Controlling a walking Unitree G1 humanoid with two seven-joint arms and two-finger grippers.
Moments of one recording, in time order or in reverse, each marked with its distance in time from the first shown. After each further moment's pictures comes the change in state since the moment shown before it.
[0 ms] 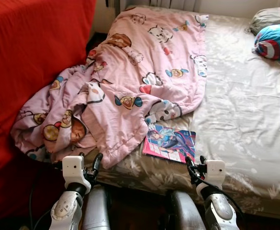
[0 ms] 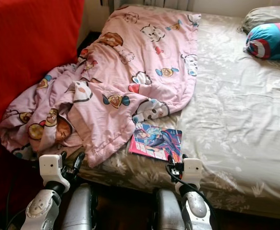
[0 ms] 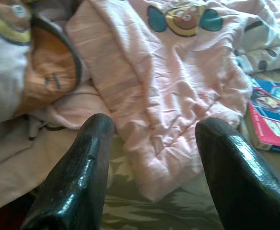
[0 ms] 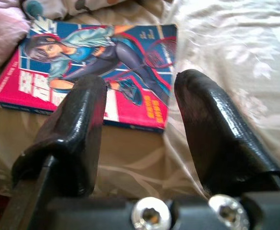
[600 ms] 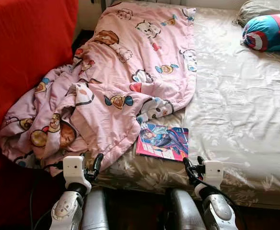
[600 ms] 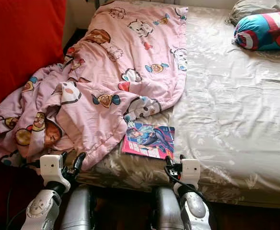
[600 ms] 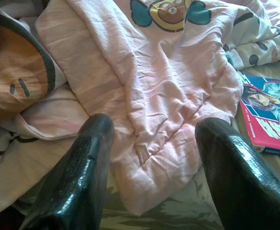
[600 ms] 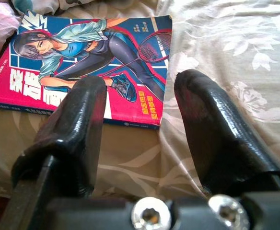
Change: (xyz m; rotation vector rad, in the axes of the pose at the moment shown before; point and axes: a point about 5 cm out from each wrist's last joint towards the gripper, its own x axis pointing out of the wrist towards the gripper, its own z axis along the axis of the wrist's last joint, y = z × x) left arm 0.000 -0.001 0.000 0.002 0.001 -0.006; right arm 0.000 0.005 -0.001 0.008 0.003 0.039
